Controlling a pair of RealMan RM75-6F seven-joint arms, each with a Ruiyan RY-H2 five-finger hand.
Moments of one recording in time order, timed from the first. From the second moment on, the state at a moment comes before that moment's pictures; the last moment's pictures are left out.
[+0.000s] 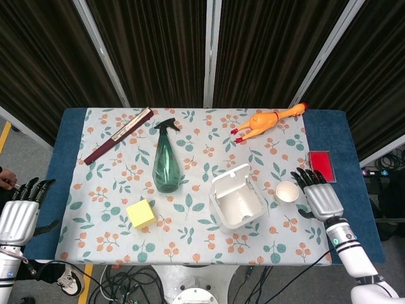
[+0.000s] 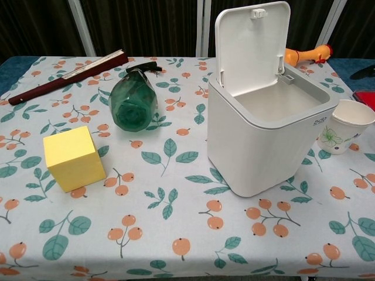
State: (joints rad) left arm -0.12 -1.11 -0.03 -1.65 1.50 1.47 0.13; right arm 0.40 -1.18 0.14 -1.68 -1.23 0.98 -0.34
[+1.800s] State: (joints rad) left arm -0.12 -1.09 -0.03 -1.67 1.44 1.41 0.17; right arm 0.39 -0.89 0.12 -2.05 -1.65 1.28 -0.12
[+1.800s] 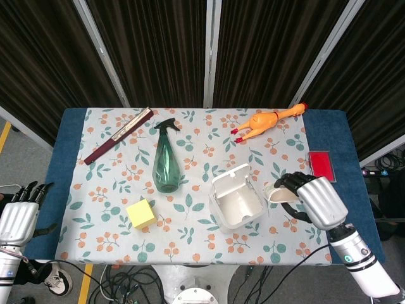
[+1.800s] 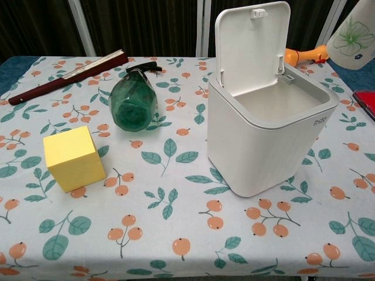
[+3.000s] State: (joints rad) left arm -0.12 -1.10 -0.04 -1.62 1.46 1.44 0.11; right arm 0.20 -1.05 0.06 -1.65 -1.53 1.48 -0.13
